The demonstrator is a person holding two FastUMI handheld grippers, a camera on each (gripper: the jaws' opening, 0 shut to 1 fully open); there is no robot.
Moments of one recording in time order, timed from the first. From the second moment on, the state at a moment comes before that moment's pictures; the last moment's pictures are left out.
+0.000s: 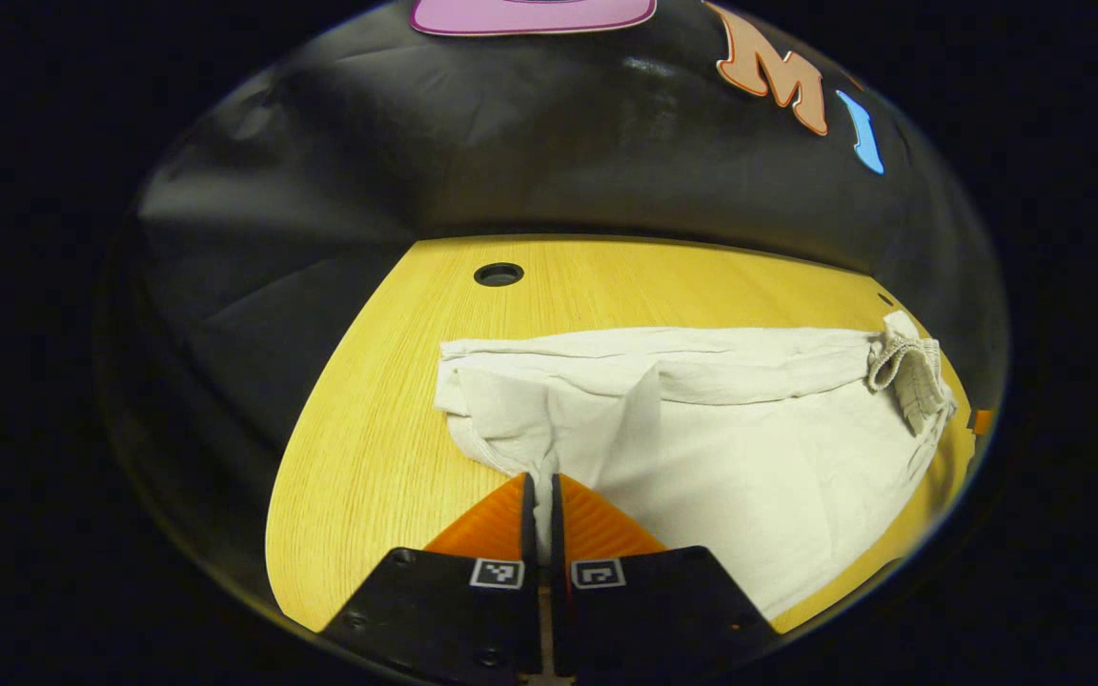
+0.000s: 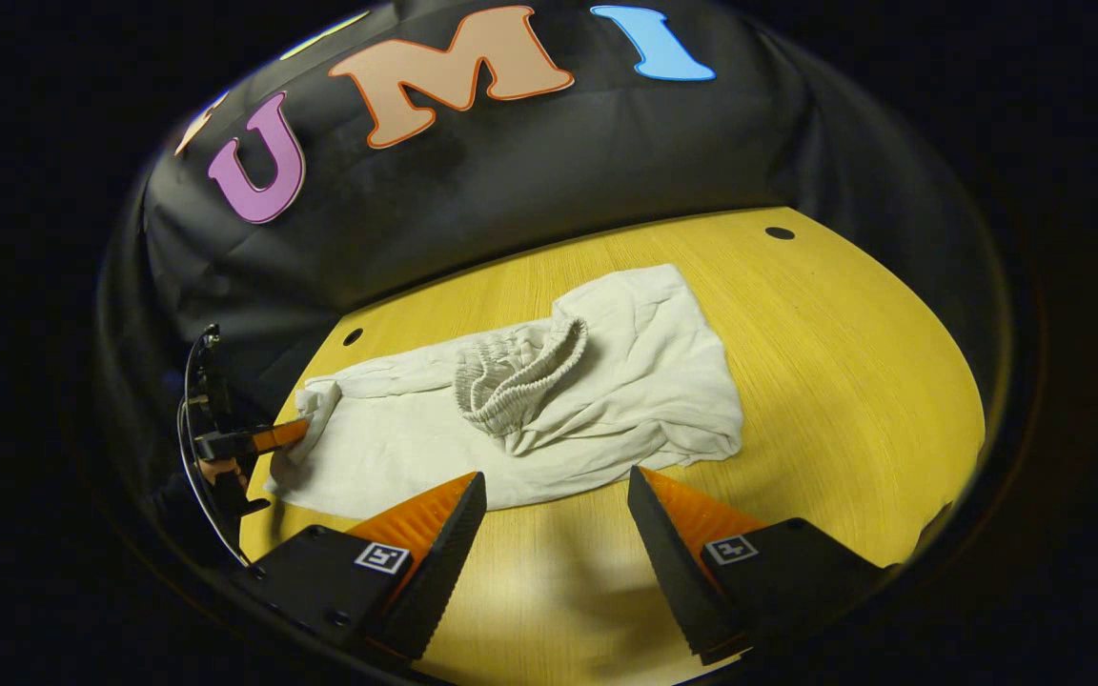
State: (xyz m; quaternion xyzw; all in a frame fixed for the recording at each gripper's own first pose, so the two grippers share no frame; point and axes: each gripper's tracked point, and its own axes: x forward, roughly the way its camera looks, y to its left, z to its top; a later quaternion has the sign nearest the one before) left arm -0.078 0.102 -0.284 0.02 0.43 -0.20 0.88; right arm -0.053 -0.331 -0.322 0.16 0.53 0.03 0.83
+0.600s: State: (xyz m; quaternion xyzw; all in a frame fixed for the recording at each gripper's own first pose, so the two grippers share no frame) left arm -0.078 0.042 -0.168 -0.03 0.37 -0.19 0.91; right arm -0.051 -0.379 -0.300 0.19 0.51 0.05 0.84
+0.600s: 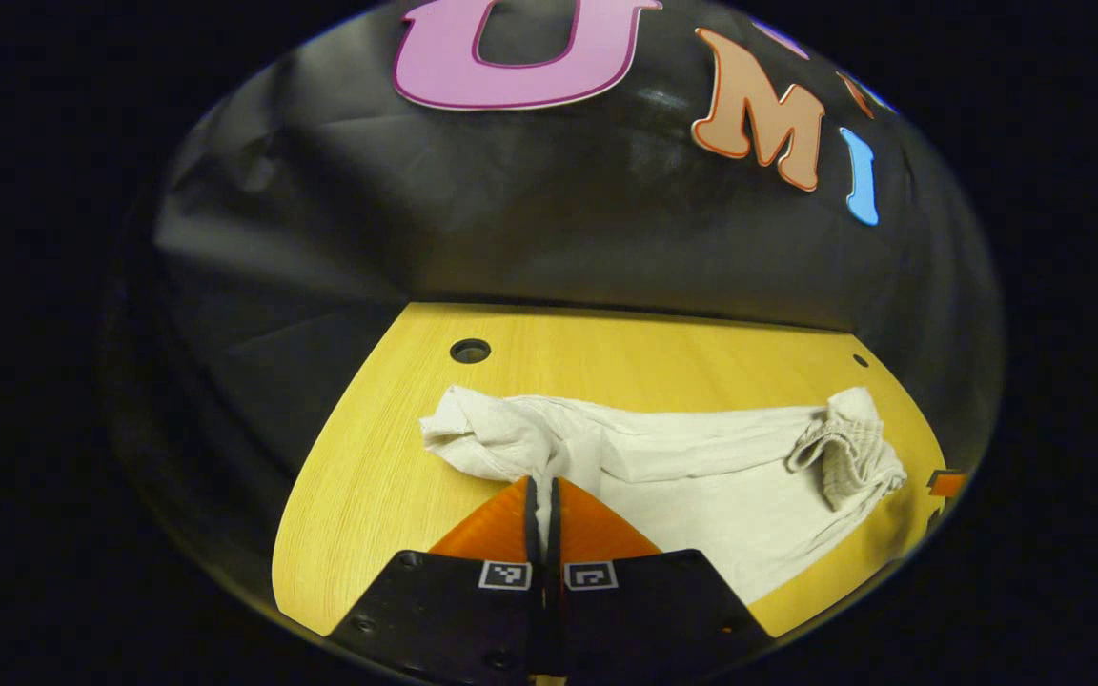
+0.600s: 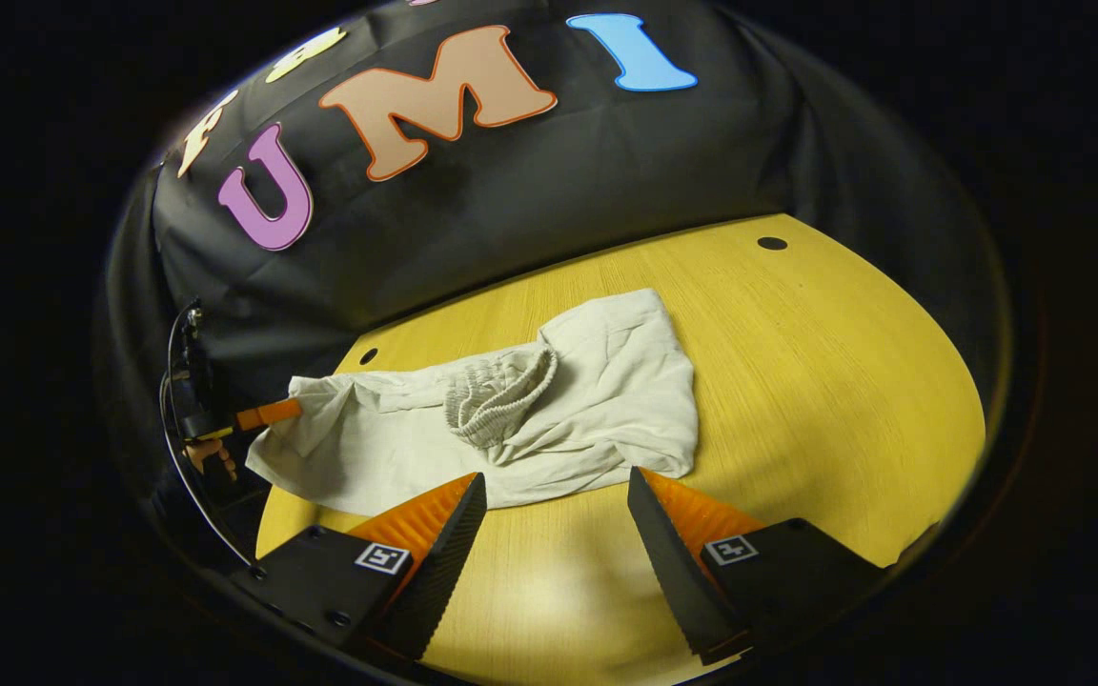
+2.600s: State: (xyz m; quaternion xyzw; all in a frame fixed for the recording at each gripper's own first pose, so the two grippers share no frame) left arm -0.186 -0.371 -0.094 -0.05 0.31 -0.36 0.88; right arm -0.074 -0.545 -0.293 0.19 0.50 0.07 0.84
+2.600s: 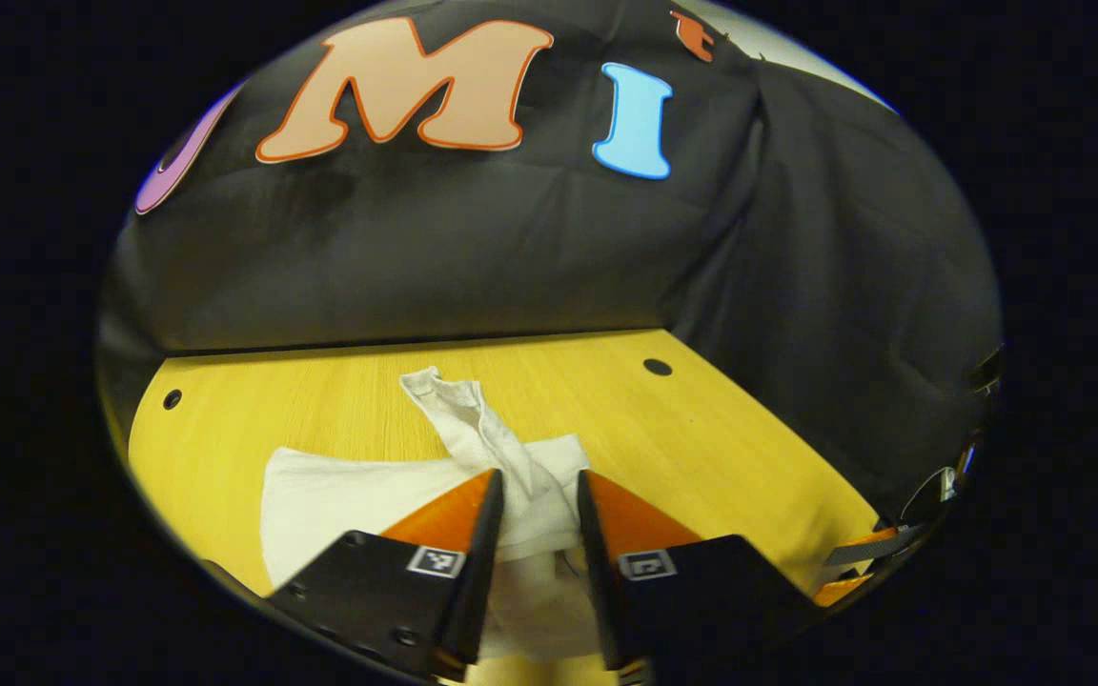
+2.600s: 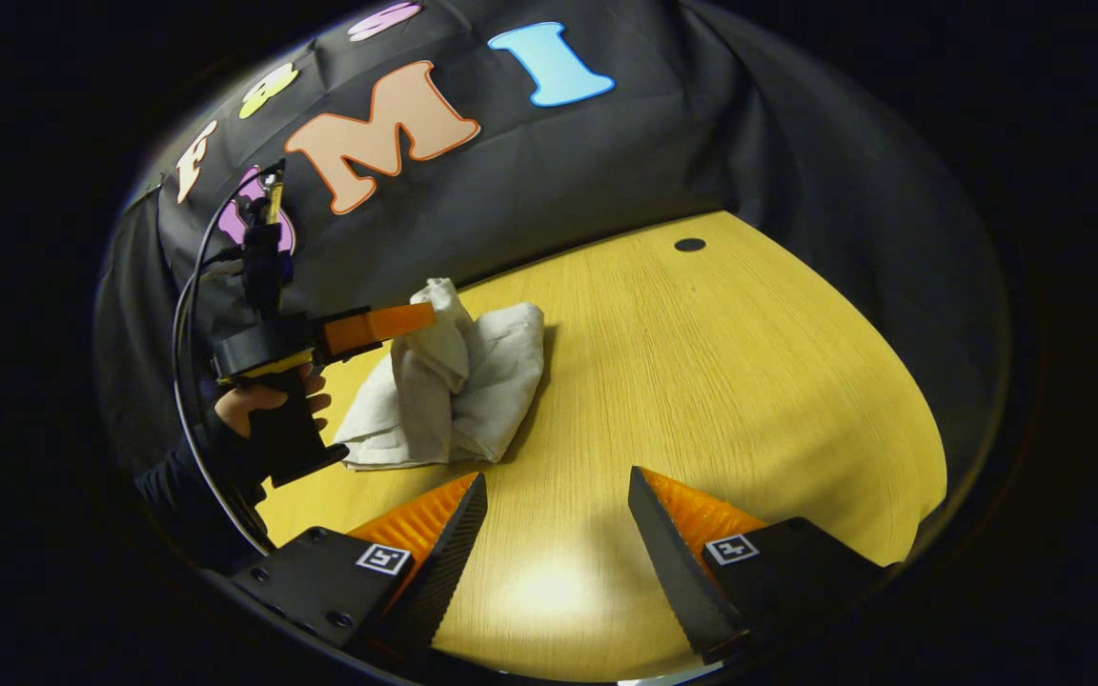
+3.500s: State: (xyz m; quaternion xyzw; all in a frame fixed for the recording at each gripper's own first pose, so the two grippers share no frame) left arm -0.195 -0.086 0.087 -0.04 0.10 -0.15 0.98; right arm 0.053 -0.447 -0.107 0.06 0.22 0.06 0.97
